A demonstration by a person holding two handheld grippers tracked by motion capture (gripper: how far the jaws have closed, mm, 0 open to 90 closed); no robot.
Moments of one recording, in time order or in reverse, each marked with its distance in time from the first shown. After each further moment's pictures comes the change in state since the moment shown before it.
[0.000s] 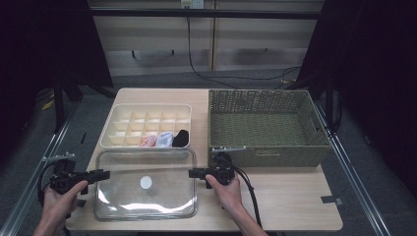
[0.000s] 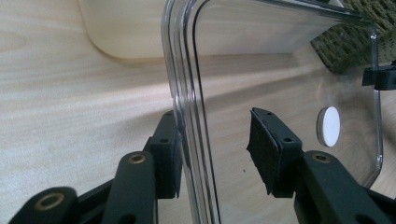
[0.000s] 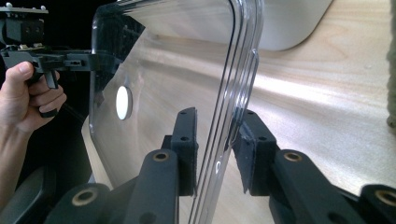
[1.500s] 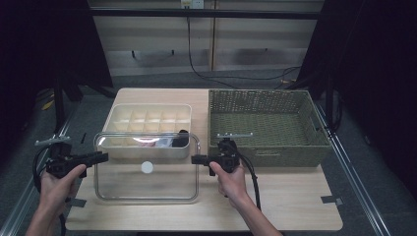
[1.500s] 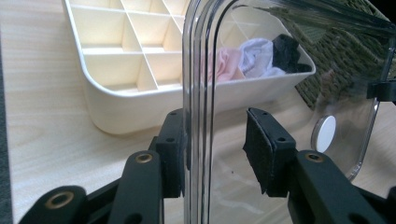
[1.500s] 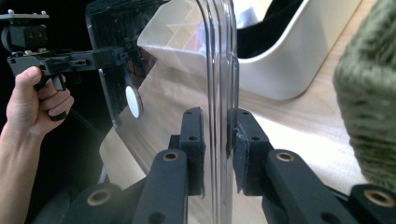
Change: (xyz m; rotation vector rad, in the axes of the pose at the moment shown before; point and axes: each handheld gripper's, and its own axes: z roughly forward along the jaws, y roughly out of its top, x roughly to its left) left arm -0.021 0.046 -0.015 -0.094 0.017 0.058; right arm 0.015 0.037 -0.025 -0.054 0.010 -0.003
